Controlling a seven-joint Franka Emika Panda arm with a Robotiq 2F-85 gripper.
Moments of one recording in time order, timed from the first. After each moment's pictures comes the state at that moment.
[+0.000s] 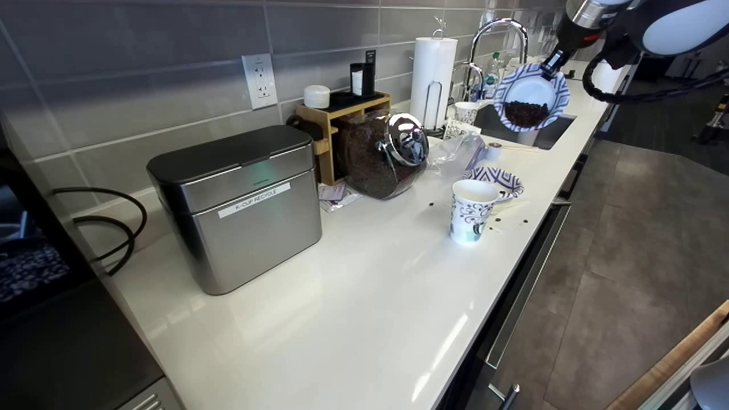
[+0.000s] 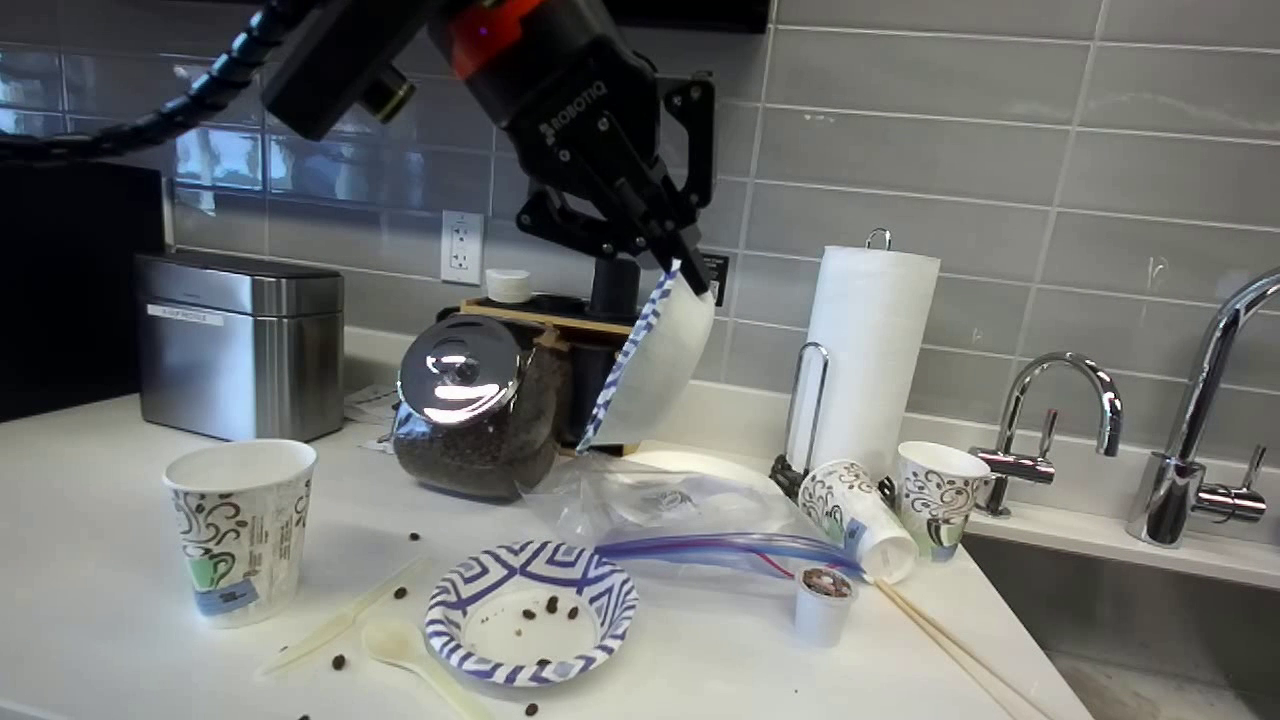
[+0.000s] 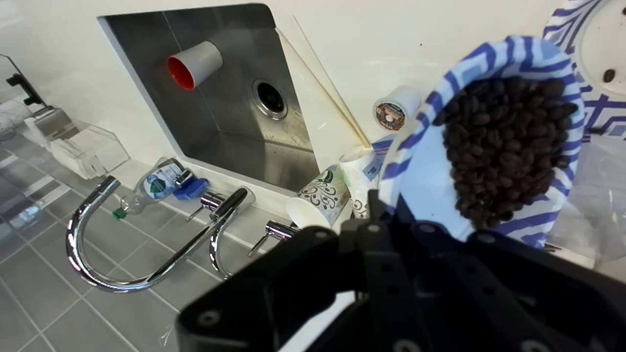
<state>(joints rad) -0.25 -0.40 0.08 -2.52 -0.87 2.68 0.25</state>
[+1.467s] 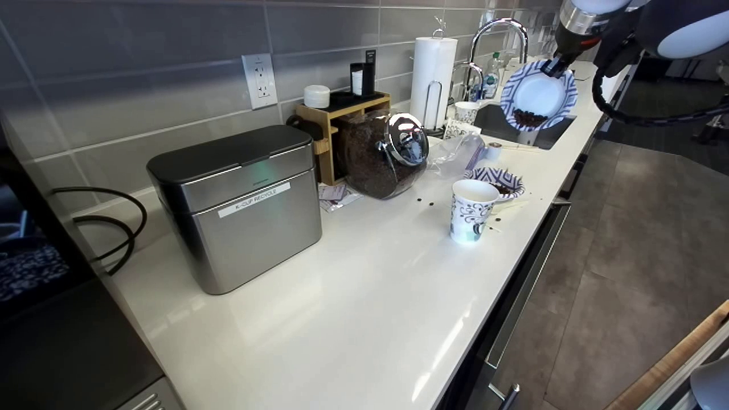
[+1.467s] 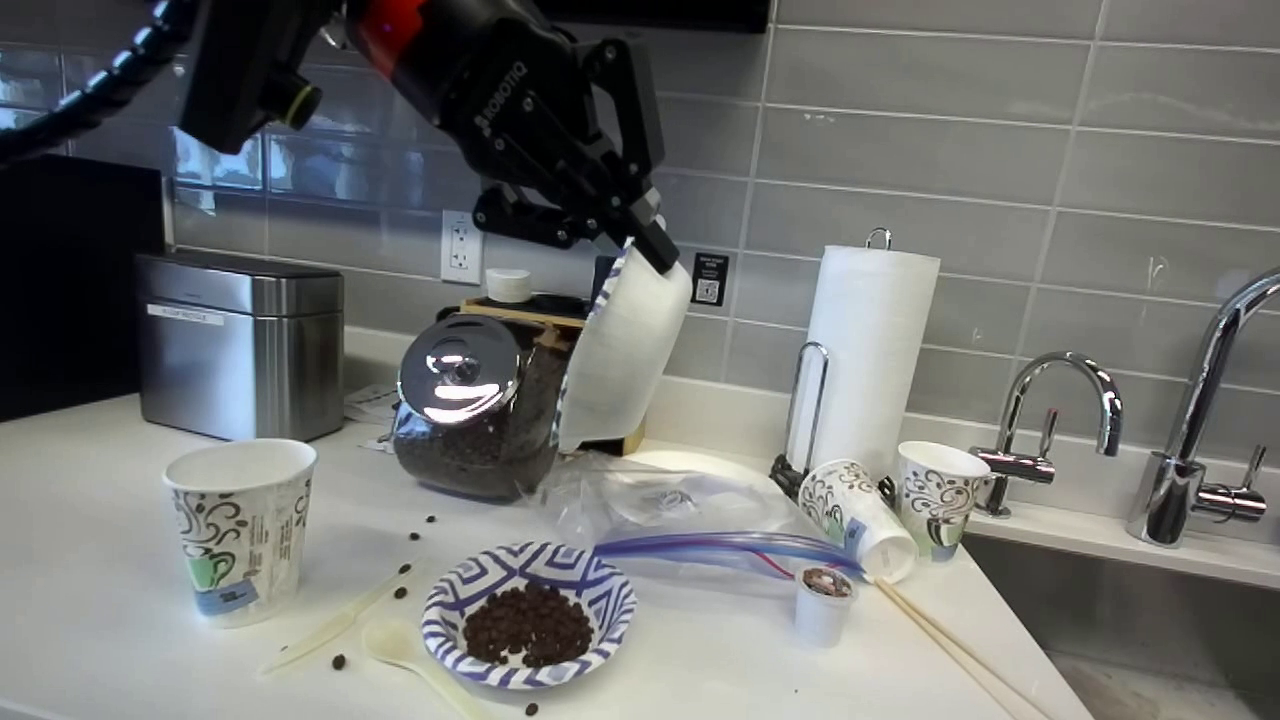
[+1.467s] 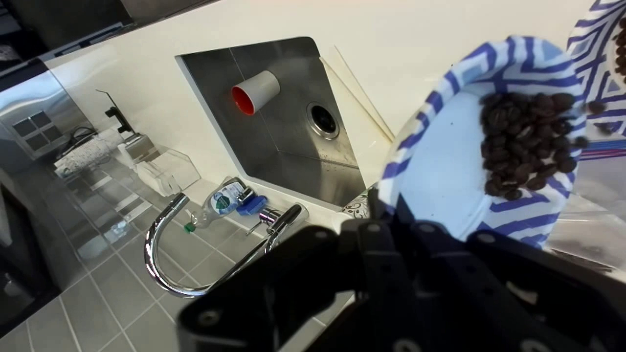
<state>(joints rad) -0.18 -0.46 0.13 -2.54 -1.06 2.48 0.55</state>
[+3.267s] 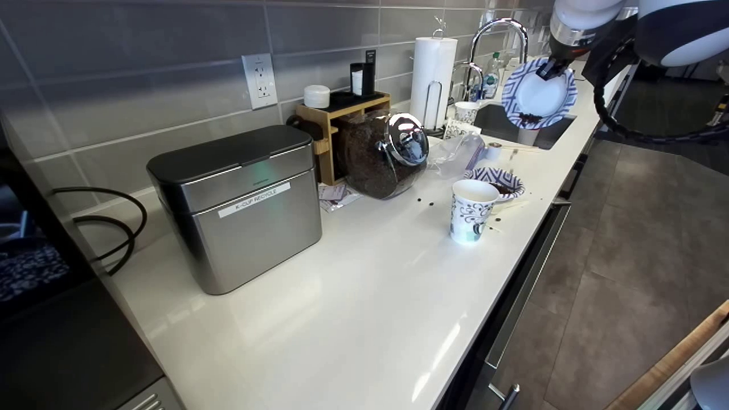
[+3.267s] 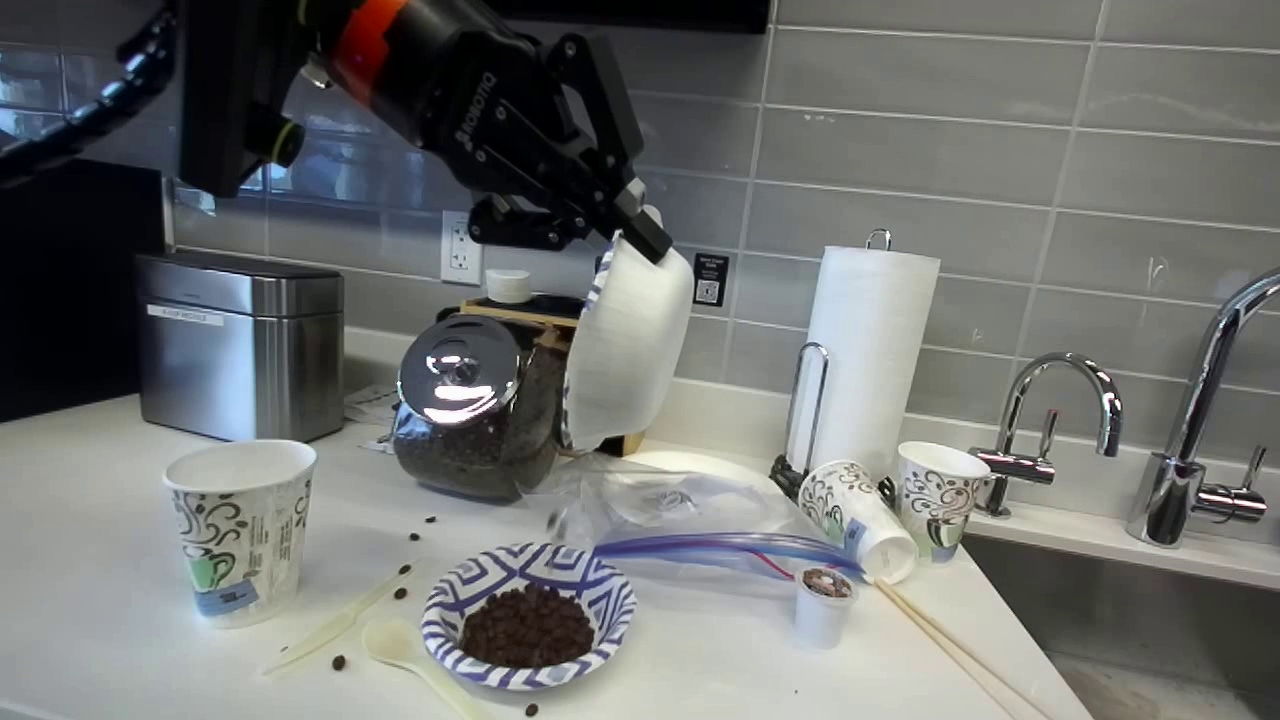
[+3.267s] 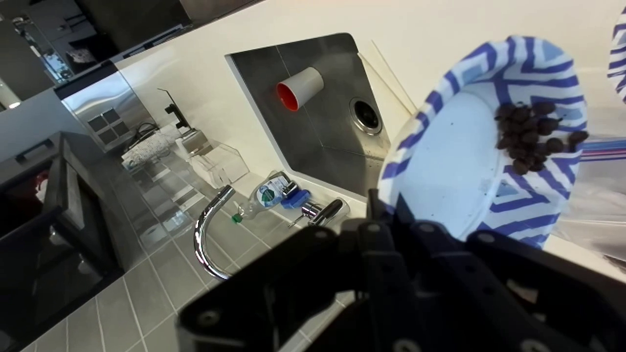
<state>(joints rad) -0.07 -0.45 0.10 -2.54 -1.24 2.33 0.78</state>
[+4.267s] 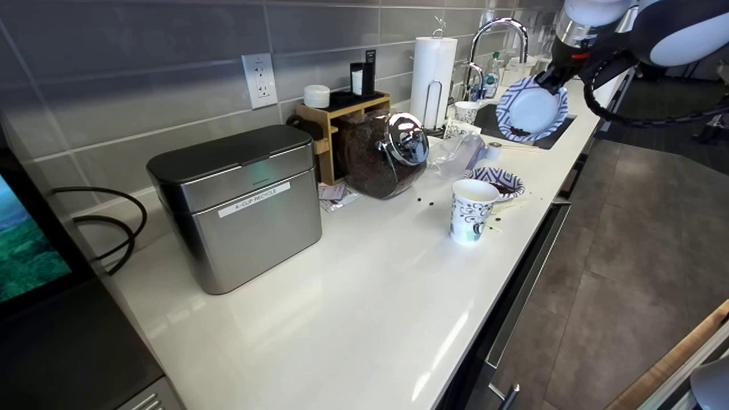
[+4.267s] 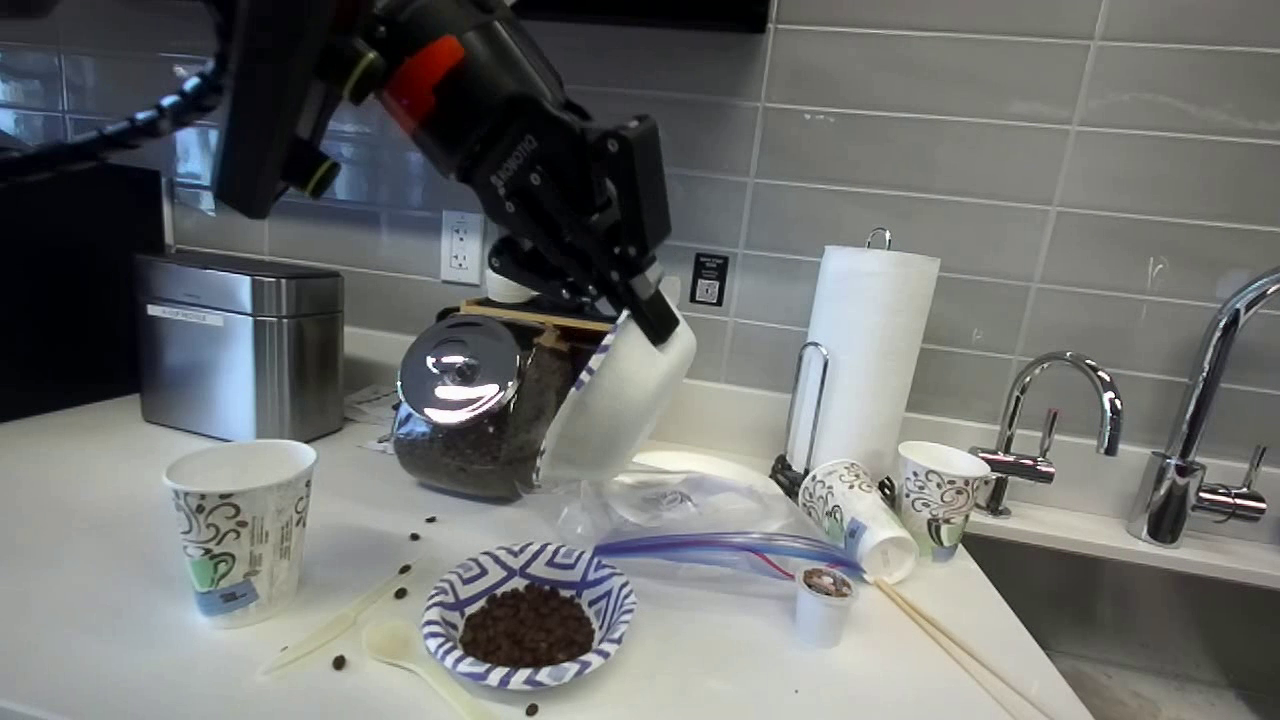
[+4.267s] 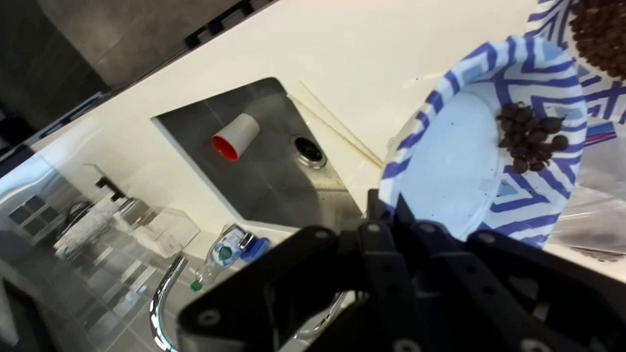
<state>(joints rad) -0.03 -0.40 -0.04 -2.54 -1.03 2.47 0.72</state>
